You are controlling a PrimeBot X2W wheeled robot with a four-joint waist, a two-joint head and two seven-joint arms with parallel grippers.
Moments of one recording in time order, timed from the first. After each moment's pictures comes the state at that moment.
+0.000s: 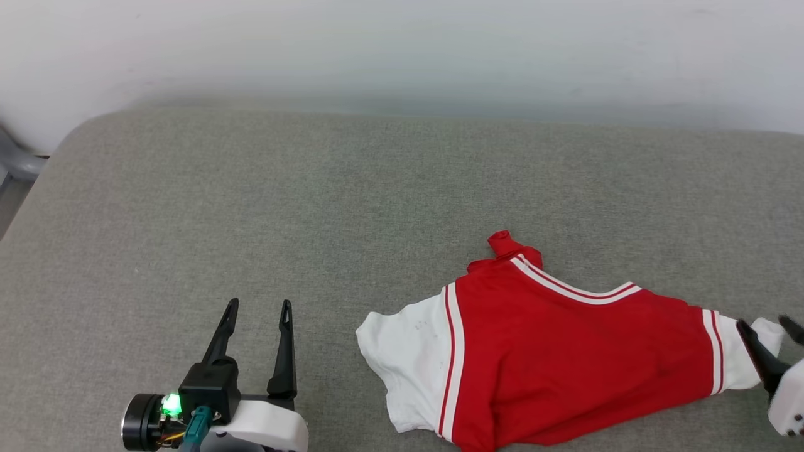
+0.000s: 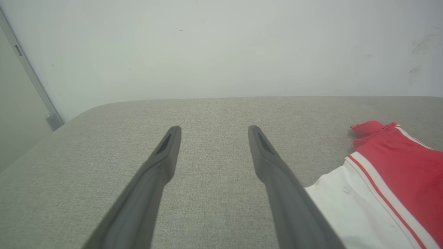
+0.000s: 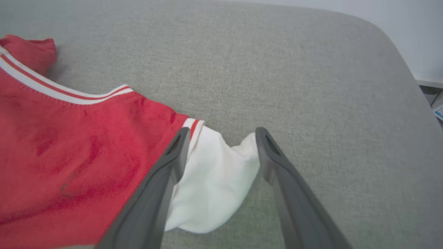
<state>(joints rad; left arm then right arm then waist) 0.00 0.05 -0.09 0.09 -0.05 0.05 -0.26 -0.27 -0.67 0.38 0.63 0.74 0.13 -0.06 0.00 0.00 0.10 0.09</state>
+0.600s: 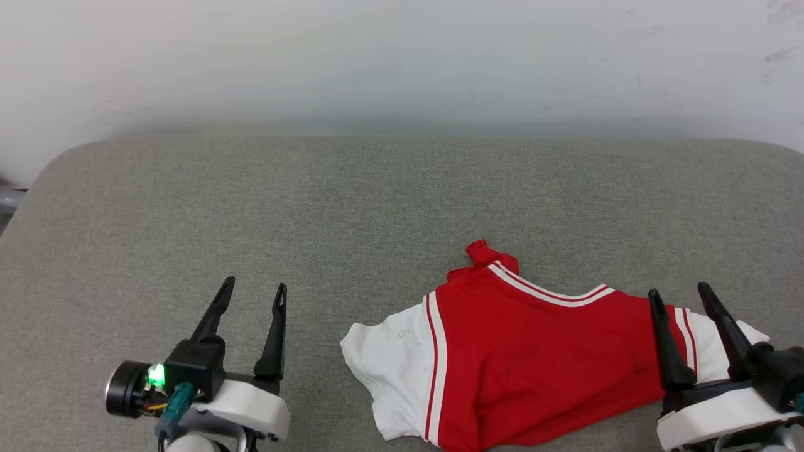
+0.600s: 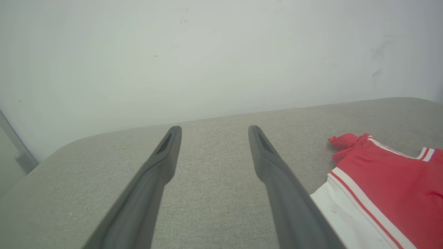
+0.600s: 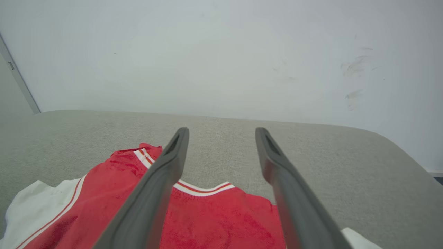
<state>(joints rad) -0.05 0.10 -0.06 0.12 -0.05 -0.06 -0.26 -0.02 -0.19 -0.01 0.13 0.21 0.13 -0.26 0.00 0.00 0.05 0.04</state>
